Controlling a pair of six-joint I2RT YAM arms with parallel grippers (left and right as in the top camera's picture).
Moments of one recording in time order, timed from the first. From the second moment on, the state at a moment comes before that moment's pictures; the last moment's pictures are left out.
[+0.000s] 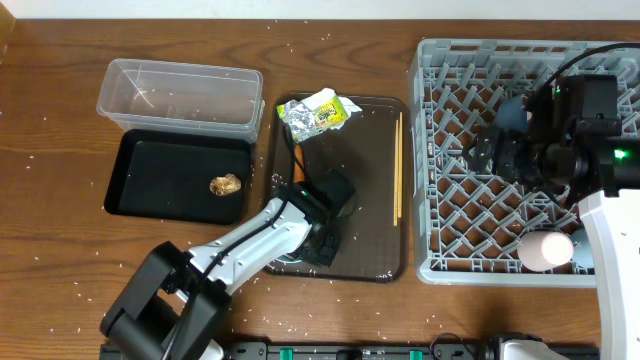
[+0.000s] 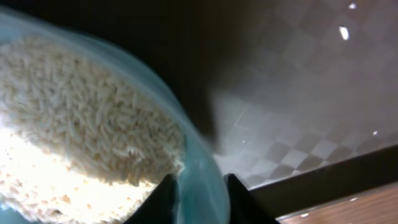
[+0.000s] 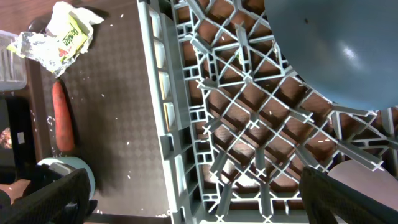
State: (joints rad) left arm -0.71 1.66 0.94 -0.83 0.11 -0.31; right arm -0.02 1.35 1.40 -1.18 -0.19 0.27
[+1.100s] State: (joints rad) left arm -0.71 1.66 0.89 -0.71 0.10 -0.25; right arm -0.02 1.35 1.40 -1.19 -0.19 0.27
